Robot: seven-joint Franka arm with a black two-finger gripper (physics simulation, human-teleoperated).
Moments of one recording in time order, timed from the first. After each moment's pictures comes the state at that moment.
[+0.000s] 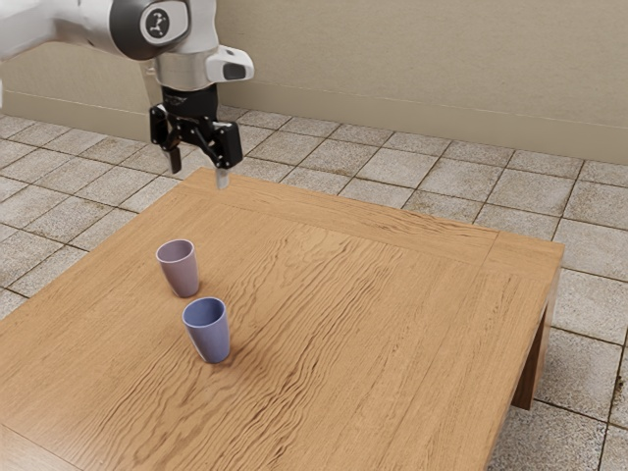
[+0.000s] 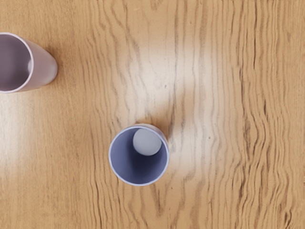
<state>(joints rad) -0.07 0.09 -0.03 -1.50 0.08 1.49 -0.08</state>
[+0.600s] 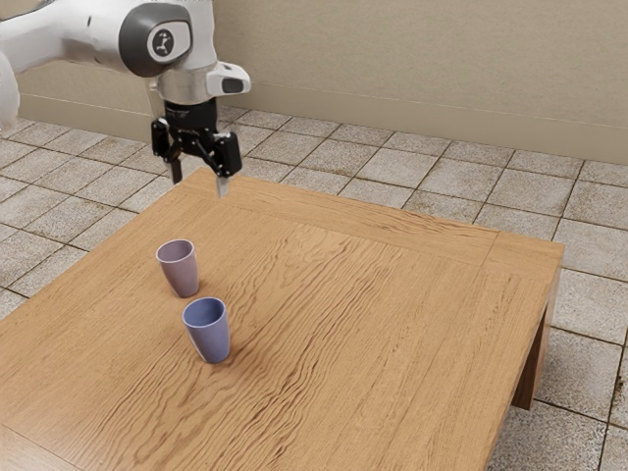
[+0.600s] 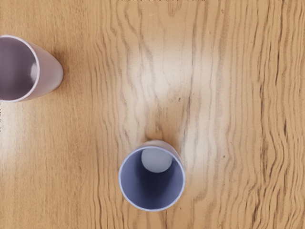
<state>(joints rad) 0.00 0.16 -0.03 -1.51 0.07 1.57 -0.08</state>
